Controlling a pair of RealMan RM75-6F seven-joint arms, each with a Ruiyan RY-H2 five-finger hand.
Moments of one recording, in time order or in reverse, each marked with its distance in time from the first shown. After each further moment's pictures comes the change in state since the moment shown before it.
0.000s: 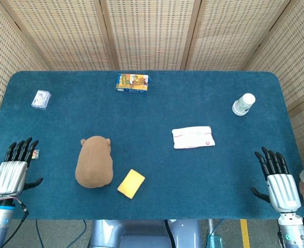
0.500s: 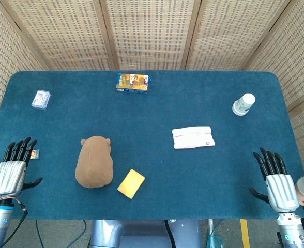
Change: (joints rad) left arm 0.001 0.004 -0.003 0.000 -0.007 0.002 -0.018; right arm 0.004 -0.005 -0.003 -0.002 0.002 -0.012 -0.003
